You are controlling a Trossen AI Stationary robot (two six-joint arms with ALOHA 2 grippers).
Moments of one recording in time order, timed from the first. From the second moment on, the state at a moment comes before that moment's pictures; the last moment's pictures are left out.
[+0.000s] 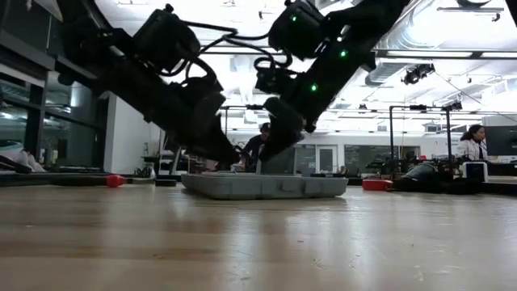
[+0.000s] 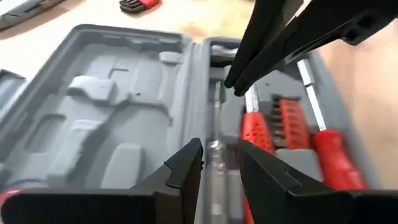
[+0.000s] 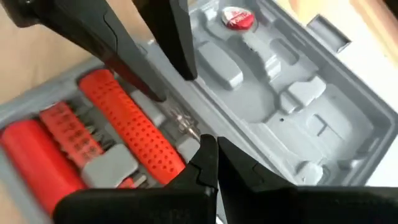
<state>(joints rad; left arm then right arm) -0.04 1.69 0.60 0.49 -0.37 -0.36 -0.01 1.88 1.11 -0.12 0.29 0.10</state>
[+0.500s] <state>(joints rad) -0.11 1.76 0.60 0.51 -0.34 -0.47 0.02 1.87 0.99 -0.04 0.18 0.20</state>
